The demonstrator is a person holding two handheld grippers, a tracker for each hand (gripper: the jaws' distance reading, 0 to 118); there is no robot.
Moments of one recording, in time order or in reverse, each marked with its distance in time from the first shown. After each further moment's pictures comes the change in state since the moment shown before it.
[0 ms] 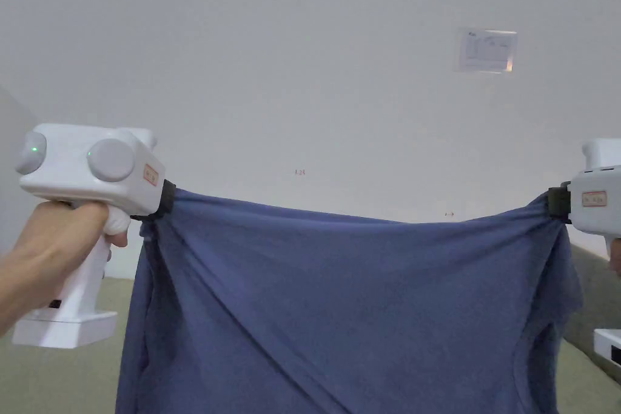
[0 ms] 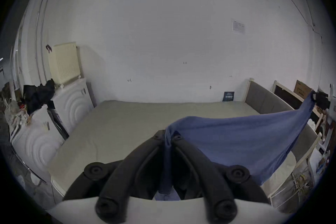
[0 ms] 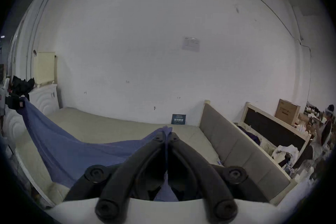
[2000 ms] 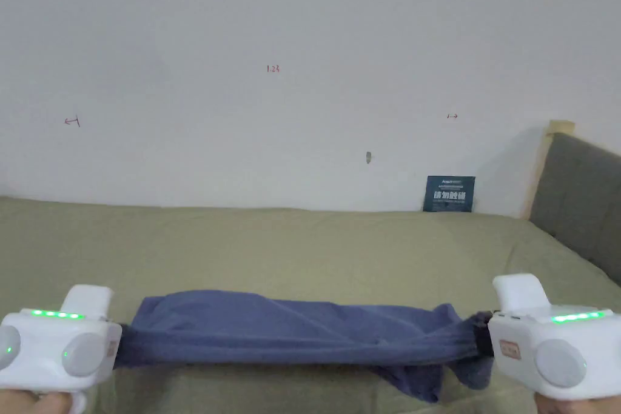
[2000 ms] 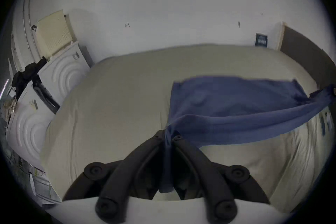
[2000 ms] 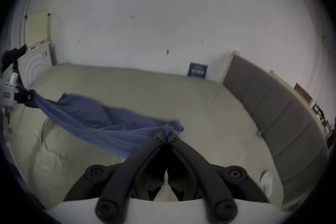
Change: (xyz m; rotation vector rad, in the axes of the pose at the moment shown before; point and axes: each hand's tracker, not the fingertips) left arm 0.014 -0.241 -0.288 -0.356 0.159 -0.105; right arm -0.052 -0.280 -0.195 -0.466 0.084 0.115
